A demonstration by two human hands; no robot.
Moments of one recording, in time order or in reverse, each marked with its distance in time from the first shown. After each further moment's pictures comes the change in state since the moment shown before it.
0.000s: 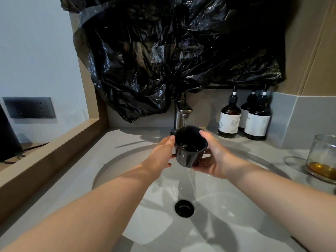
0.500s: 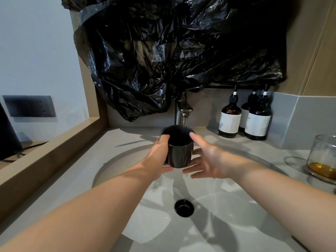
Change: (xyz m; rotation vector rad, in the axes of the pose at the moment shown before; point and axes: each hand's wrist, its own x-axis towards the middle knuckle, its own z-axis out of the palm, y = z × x) left_hand 0.004 -0.001 0.001 -0.257 0.097 -0.156; right_hand -0.008 -0.001 0.002 -0.362 -0.279 0.065
